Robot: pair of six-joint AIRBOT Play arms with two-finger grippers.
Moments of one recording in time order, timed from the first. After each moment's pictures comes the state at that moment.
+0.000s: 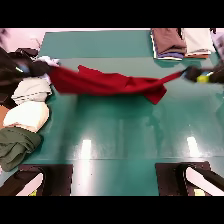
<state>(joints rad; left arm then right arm) -0.05 -0.88 1.25 1.10 -0.92 -1.52 -0.27 -1.04 1.15 -0.82 1.03 1.22</state>
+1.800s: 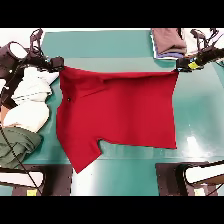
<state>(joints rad) 0.01 -1.52 1.56 1.19 -0.98 -1.49 -0.14 -1.60 1.75 -1.29 1.33 1.41</state>
